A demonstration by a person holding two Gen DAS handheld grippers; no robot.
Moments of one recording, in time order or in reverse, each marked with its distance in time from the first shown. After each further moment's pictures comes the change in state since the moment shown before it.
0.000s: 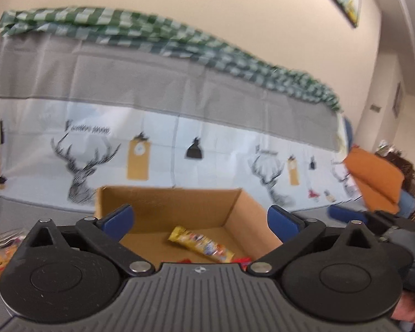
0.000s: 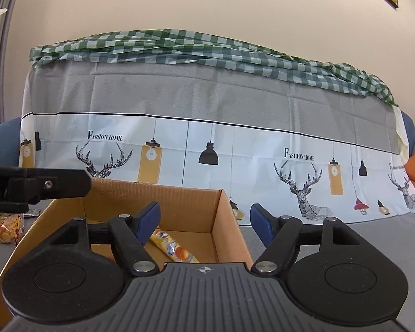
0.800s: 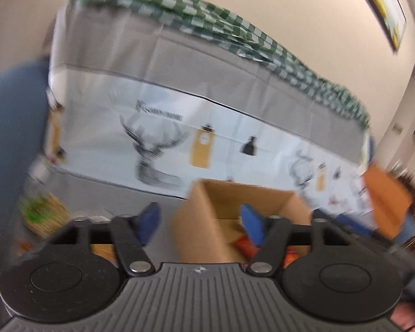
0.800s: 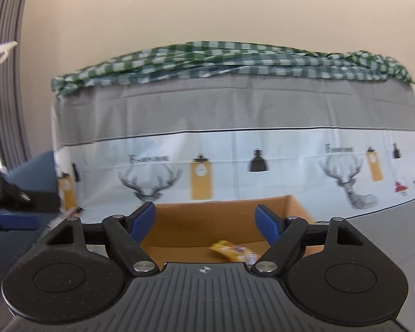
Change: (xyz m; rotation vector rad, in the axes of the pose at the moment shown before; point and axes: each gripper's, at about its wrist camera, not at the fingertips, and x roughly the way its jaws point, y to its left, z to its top) left arm -0.070 0.140 0.028 -0.130 0.070 0.069; right arm -0.006 0.084 0.015 0.149 -0.041 0.158
